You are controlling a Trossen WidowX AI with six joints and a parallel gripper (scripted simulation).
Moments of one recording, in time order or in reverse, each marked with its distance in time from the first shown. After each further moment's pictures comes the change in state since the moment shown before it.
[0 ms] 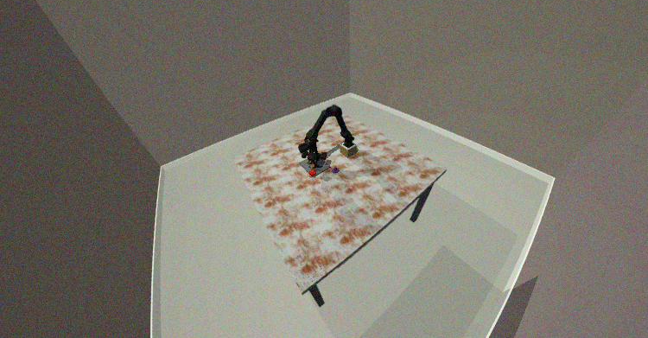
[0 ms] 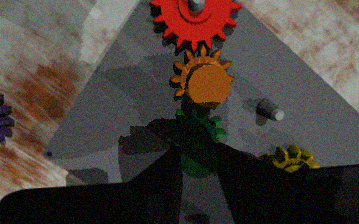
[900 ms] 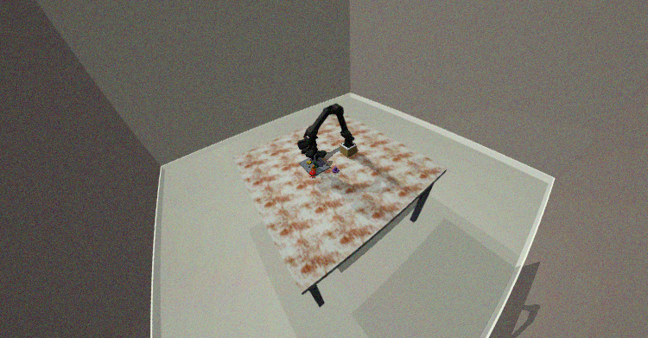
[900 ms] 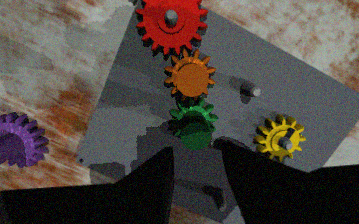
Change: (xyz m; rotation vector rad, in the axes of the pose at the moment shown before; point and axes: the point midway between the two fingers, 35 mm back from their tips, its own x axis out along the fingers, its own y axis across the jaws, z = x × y) arm -0.030 0.000 0.001 0.203 0.002 0.002
